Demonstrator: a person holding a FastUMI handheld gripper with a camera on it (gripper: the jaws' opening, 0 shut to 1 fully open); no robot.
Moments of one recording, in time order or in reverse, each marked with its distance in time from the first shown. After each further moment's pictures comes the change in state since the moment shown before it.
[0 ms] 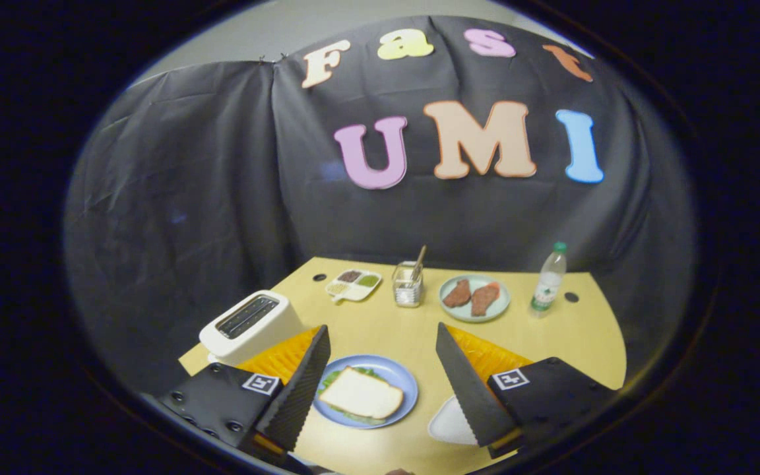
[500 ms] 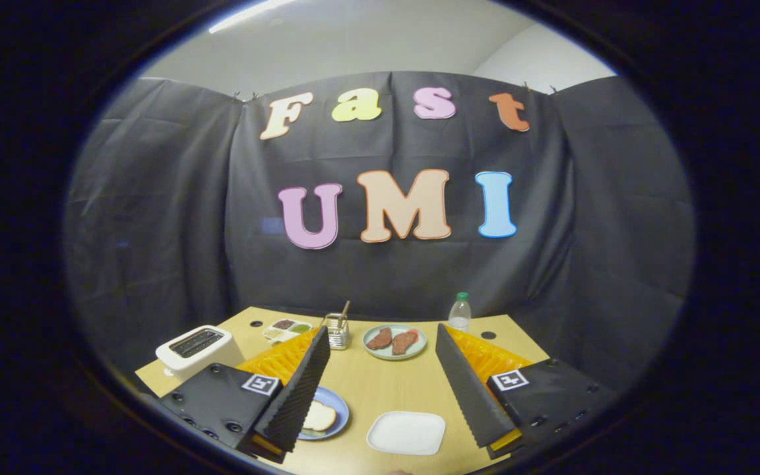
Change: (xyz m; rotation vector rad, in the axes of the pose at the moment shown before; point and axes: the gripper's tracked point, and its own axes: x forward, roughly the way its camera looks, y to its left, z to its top) arm -0.095 -0.075 0.025 0.025 -0.260 -0.280
